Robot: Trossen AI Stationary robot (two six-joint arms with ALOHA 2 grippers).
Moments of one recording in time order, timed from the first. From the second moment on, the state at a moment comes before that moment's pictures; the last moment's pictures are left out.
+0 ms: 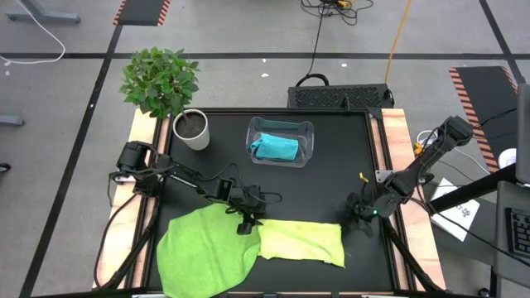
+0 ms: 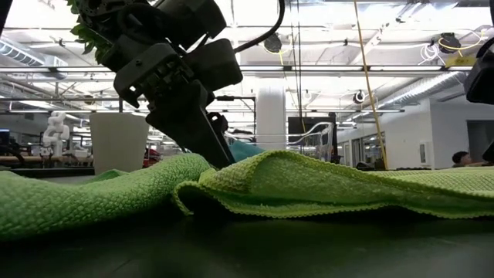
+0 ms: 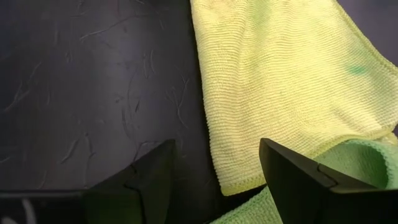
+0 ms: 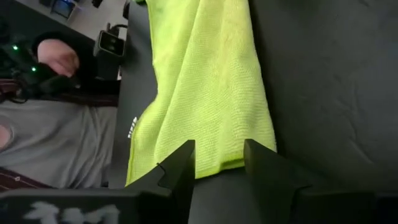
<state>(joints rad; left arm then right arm) -0.18 1.83 0.93 0.08 0.17 -0.11 0.76 0.64 0.02 0.08 0.18 1.09</state>
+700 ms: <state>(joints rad) -0.20 1.83 0.93 0.08 0.15 -0.11 0.75 0.74 0.02 0.04 0.23 1.18</state>
